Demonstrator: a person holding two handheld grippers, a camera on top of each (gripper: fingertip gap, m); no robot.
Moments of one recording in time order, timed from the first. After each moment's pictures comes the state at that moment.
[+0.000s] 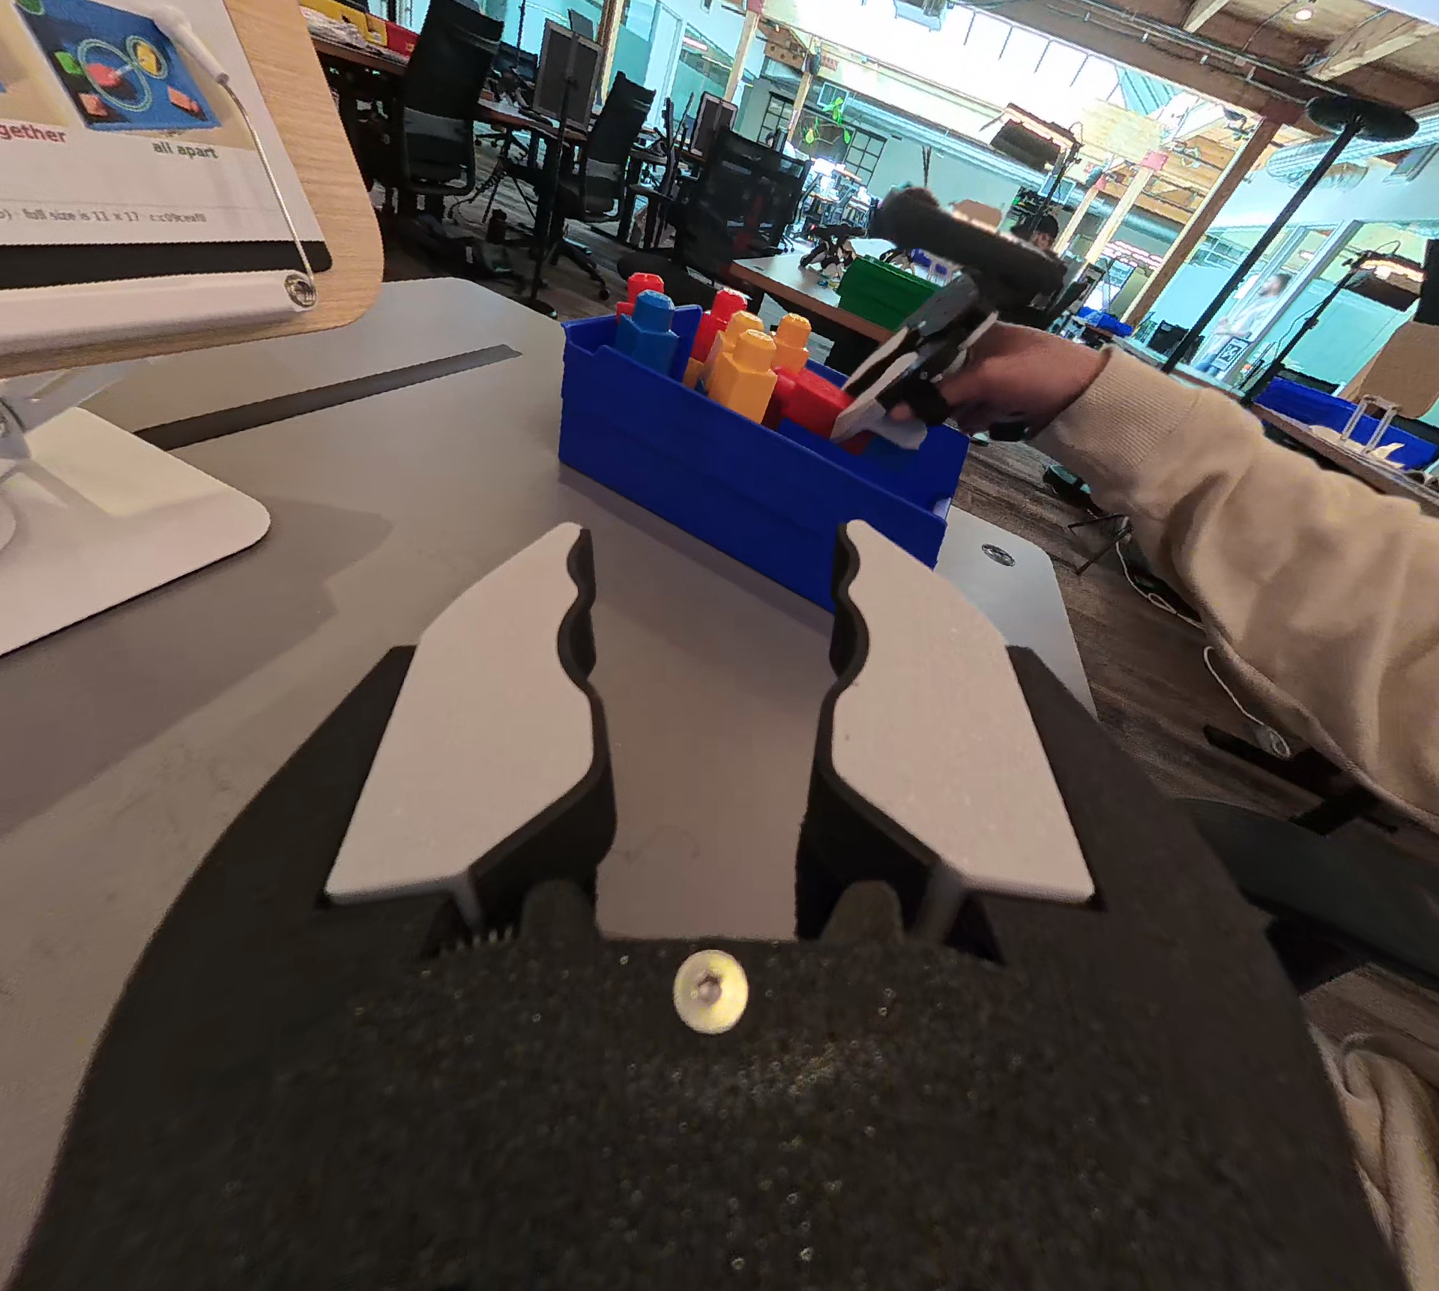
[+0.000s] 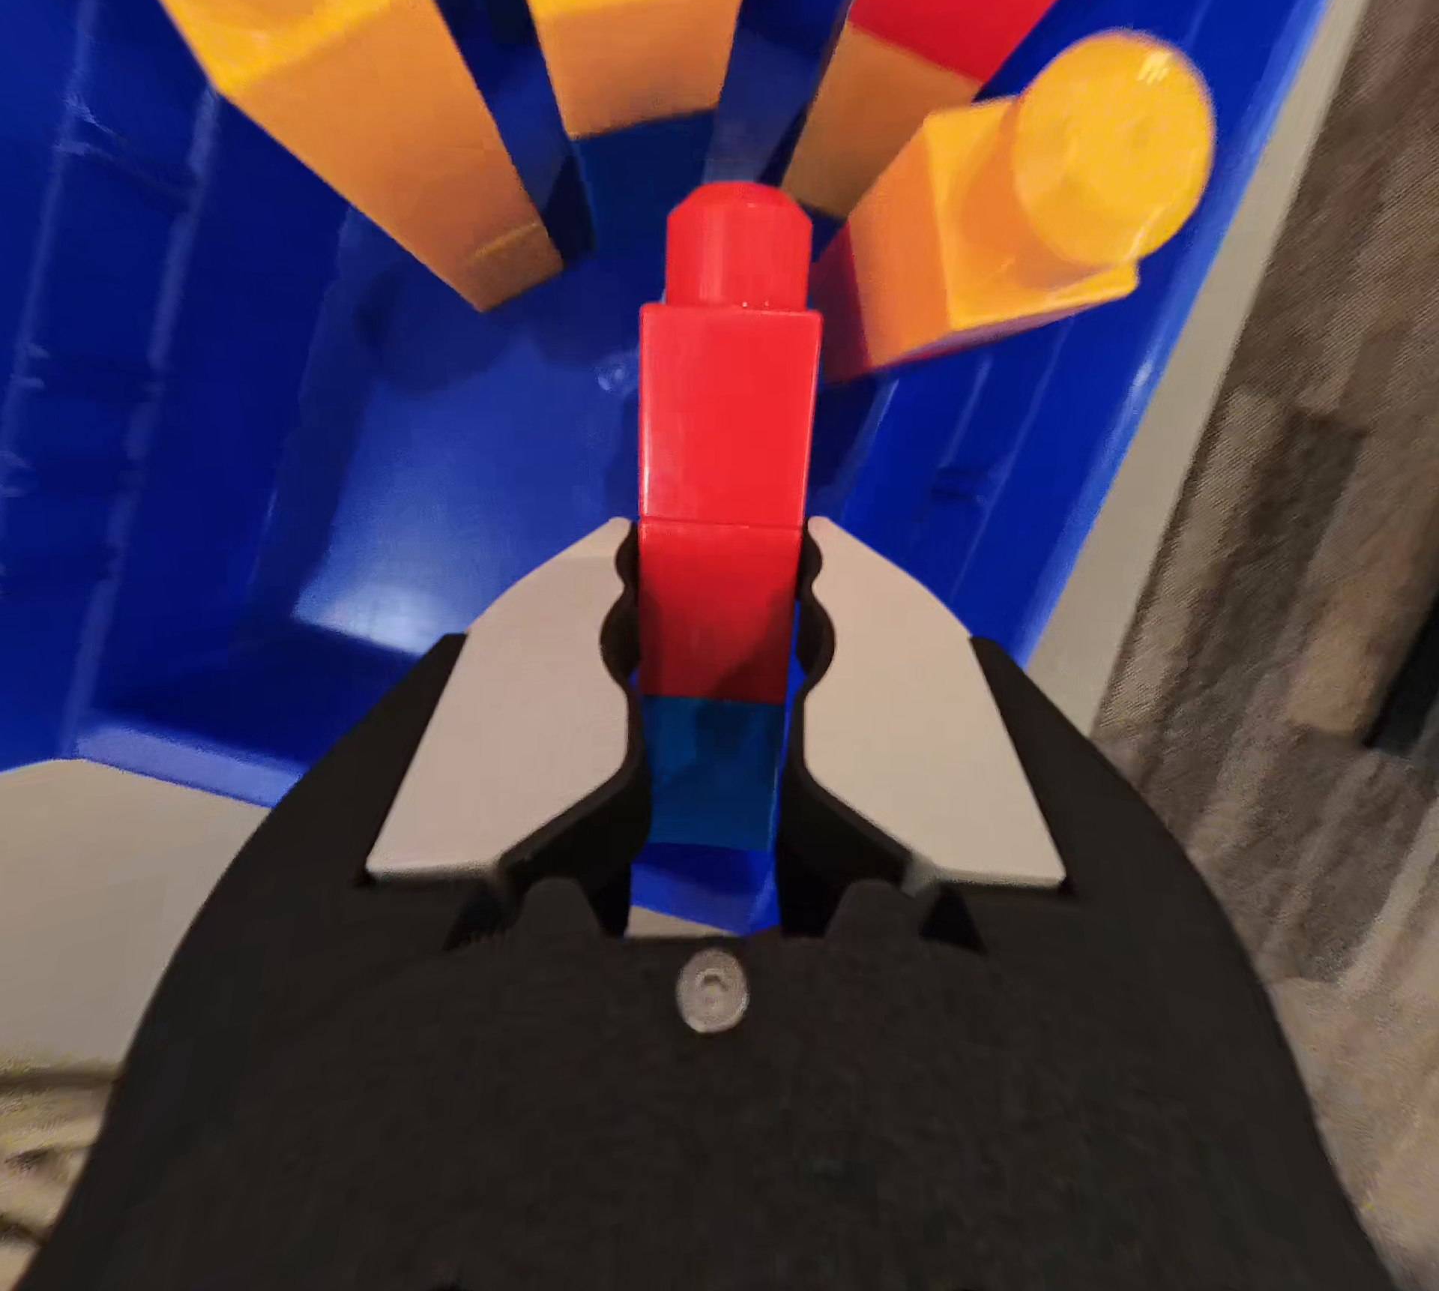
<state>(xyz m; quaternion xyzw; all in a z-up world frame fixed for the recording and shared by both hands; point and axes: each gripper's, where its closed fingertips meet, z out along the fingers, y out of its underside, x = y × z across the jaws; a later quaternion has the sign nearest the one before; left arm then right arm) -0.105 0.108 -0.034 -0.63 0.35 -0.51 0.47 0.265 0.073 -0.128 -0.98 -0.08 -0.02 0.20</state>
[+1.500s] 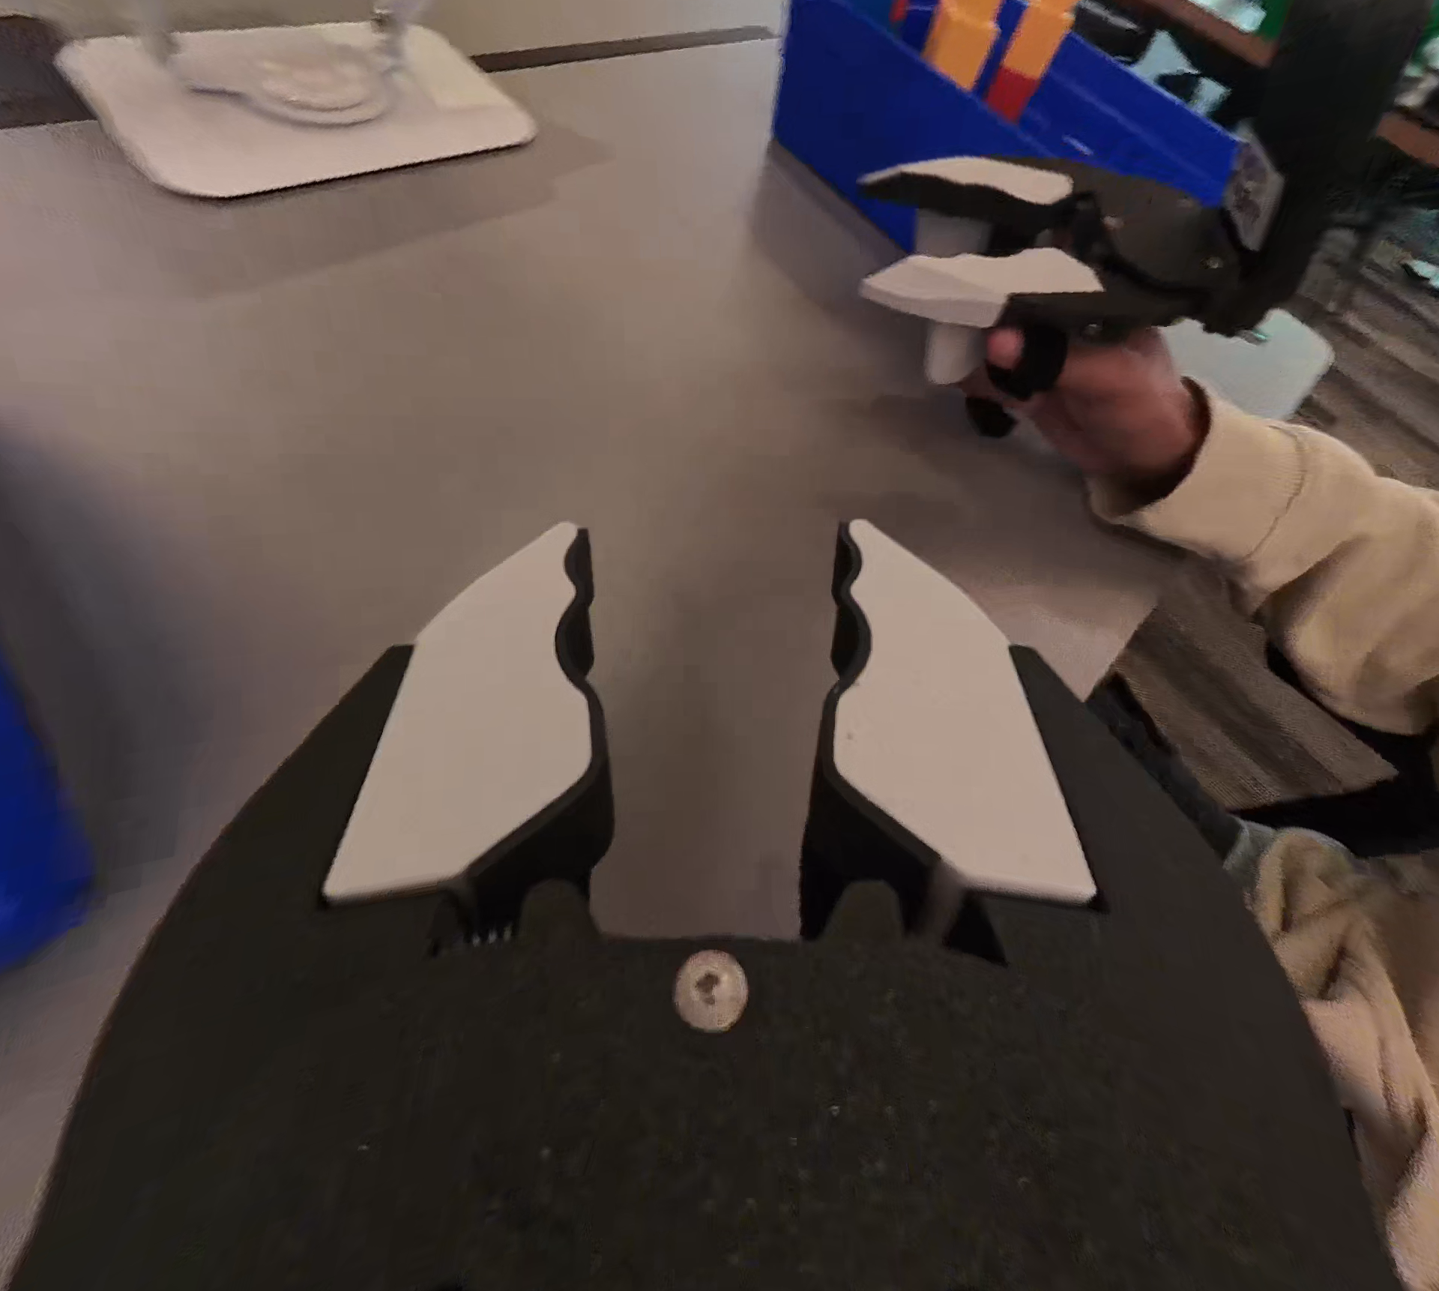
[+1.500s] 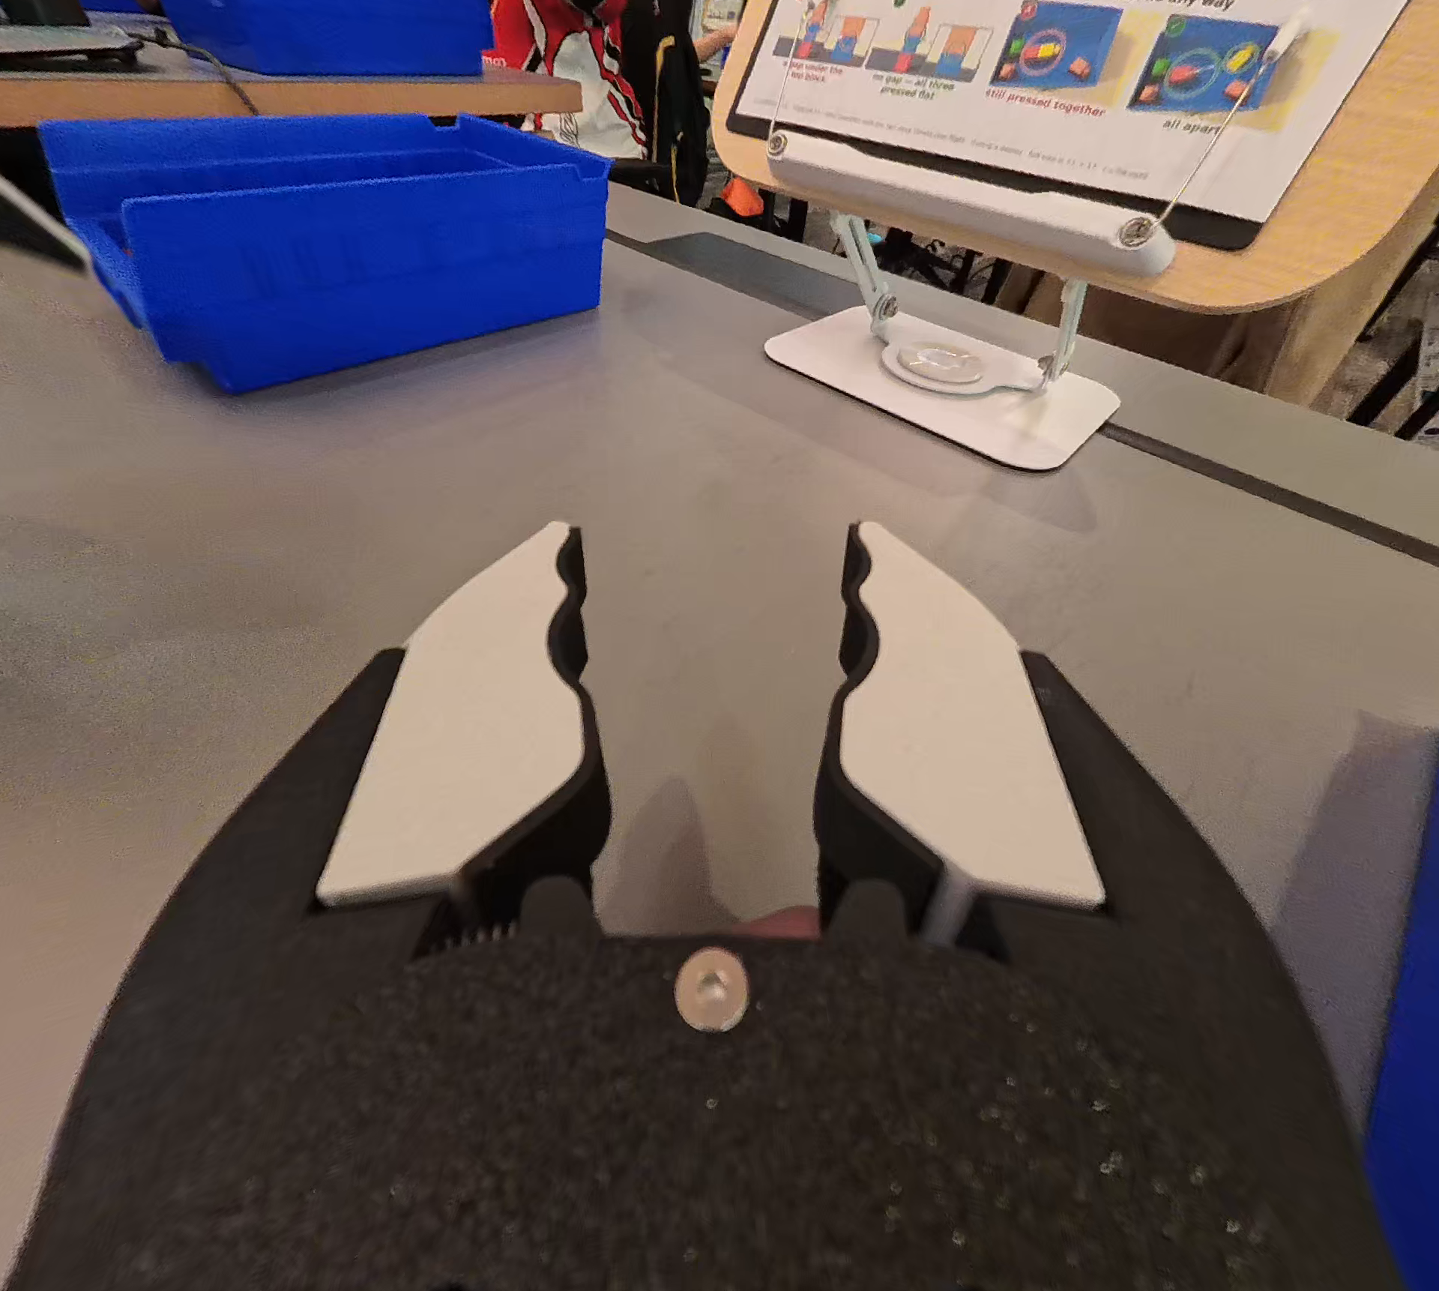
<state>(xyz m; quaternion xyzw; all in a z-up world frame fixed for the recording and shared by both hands) -0.235 -0.009 -0.077 -0.79 0.30 -0.30 0.44 -0.060 0.063 -0.097 -0.71 -0.27 0.18 0.62</state>
